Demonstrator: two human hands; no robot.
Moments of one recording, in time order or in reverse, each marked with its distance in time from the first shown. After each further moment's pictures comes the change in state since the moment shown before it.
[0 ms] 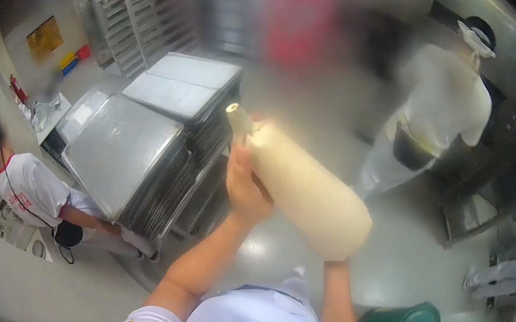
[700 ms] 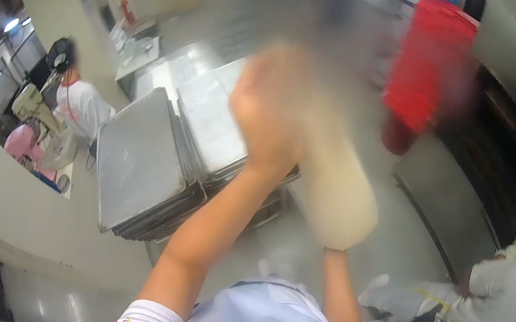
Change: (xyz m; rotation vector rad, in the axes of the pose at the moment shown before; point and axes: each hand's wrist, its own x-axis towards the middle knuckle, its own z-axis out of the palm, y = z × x) left_hand 0.333 -0.044 -0.039 0.589 0.334 0.694; right_hand 0.342 0.096 0.185 0.215 -0.544 -0.162
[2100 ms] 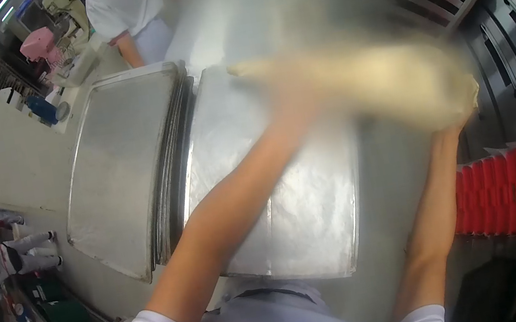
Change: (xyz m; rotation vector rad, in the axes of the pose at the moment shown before) left_hand 0.258 -0.264 -0.306 -0.551 0.778 -0.248; right_hand 0.597 0.156 0.193 0.359 -0.064 -0.294
